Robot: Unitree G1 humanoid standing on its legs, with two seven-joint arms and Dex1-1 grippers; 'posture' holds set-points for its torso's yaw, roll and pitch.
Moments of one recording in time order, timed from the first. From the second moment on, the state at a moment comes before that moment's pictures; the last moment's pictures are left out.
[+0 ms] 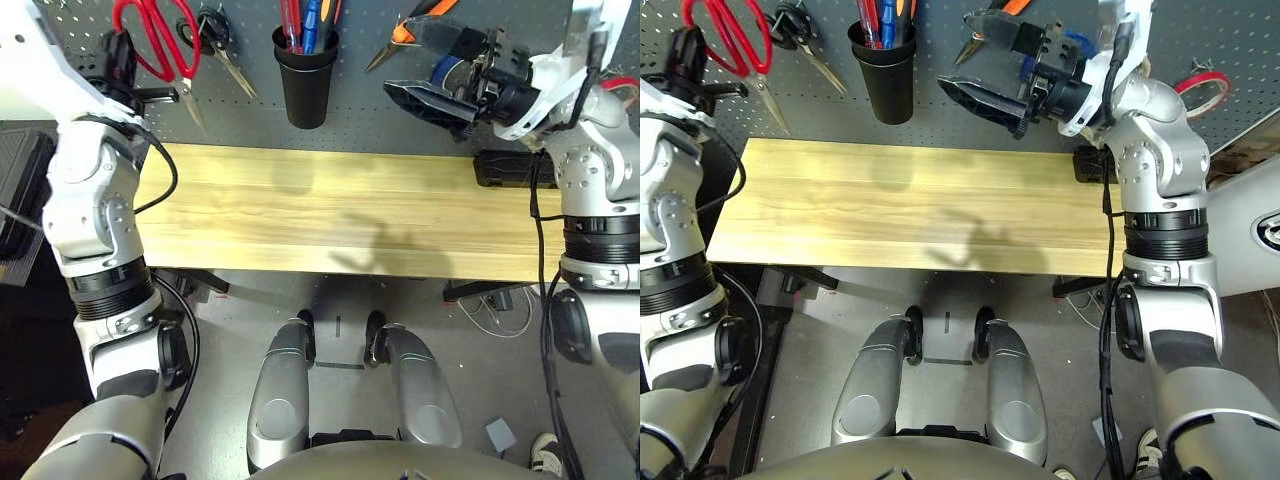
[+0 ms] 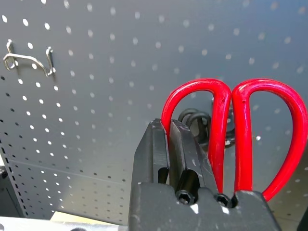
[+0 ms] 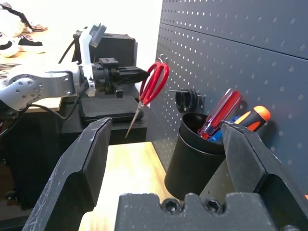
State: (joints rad) left arm -0.72 0.44 0.34 -0.06 -0.22 0.48 -0.05; right arm -0.88 -0.47 -0.10 0.09 0.58 0.32 1.06
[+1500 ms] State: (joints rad) left arm -0.65 0.45 0.26 -0.03 -0.18 0.49 -0.10; right arm -0.83 -0.46 -0.09 0.12 0.56 0.29 1.03
